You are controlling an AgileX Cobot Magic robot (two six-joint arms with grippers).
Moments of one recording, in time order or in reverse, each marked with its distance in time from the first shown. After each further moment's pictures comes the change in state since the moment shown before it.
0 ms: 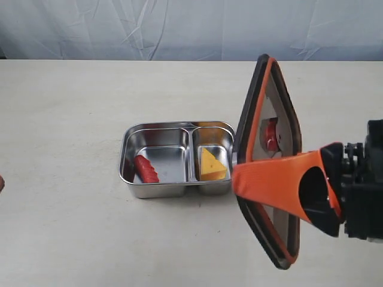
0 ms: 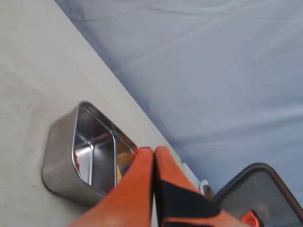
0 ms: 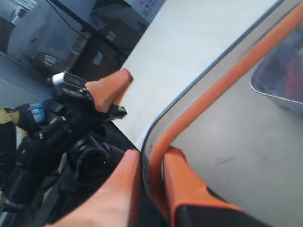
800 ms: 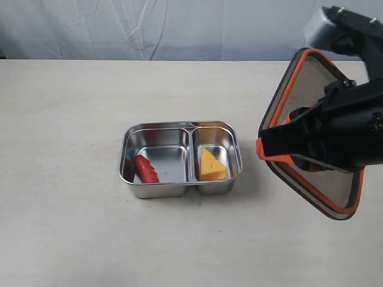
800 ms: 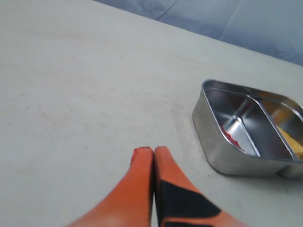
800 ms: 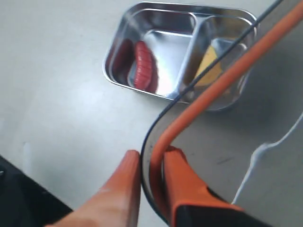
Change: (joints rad) left arm 0.000 0.000 0.000 0.699 0.017 0.080; right arm 0.000 0.263 -0.237 -0.814 0.093 0.577
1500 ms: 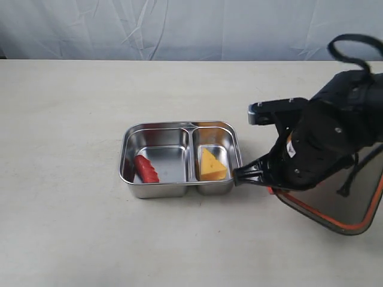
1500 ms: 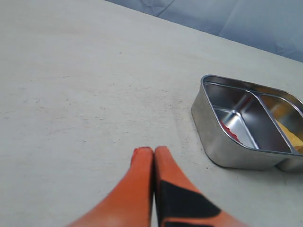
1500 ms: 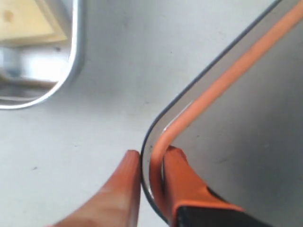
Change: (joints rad) left arm 0.000 0.000 0.000 0.000 0.034 -0.002; right arm 0.000 0.571 0.000 -0.500 -0.069 0.439
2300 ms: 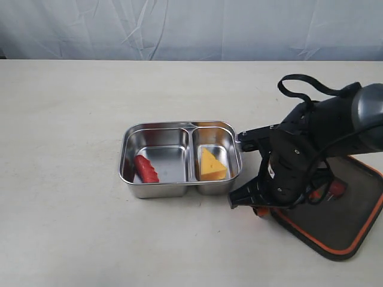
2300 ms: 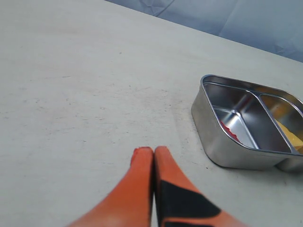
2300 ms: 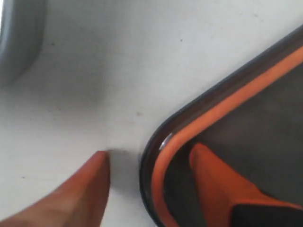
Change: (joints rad) left arm 0.000 0.000 0.000 0.000 0.000 0.000; right arm 0.000 0.230 -0.006 -0.057 -0.096 0.007
